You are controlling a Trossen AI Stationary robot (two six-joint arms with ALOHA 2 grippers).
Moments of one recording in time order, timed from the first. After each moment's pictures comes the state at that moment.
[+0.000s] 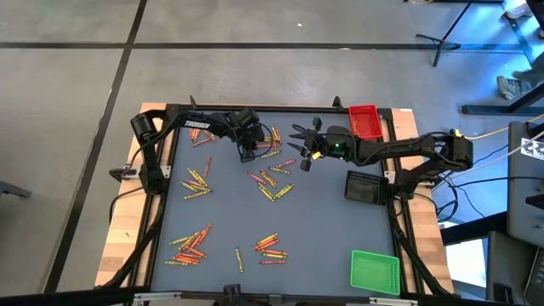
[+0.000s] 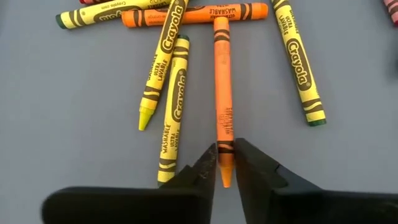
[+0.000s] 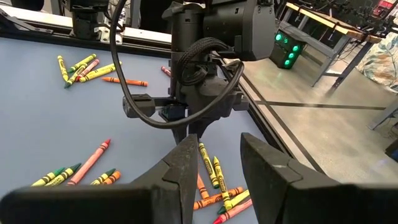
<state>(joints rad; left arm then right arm) 0.57 1.88 1.03 -0.24 0.15 0.37 -0.26 1.44 0.66 0.53 0.05 -0.27</state>
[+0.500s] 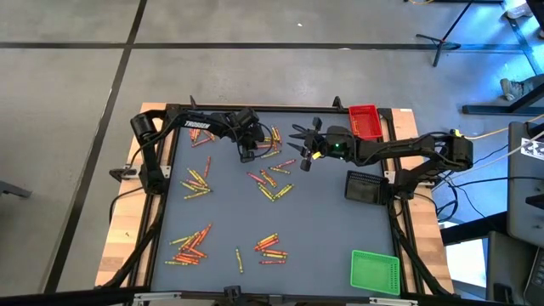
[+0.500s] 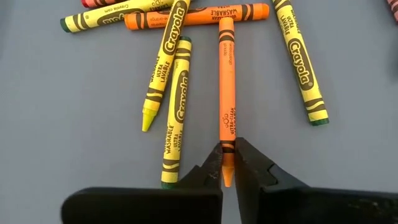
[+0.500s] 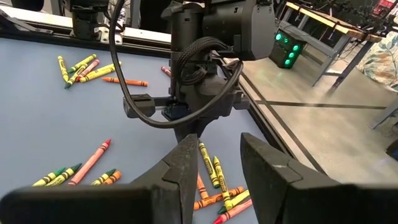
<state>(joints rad) 0.56 1.88 1.03 -0.24 0.14 0.39 -0.26 1.44 0.66 0.53 0.05 -0.26</state>
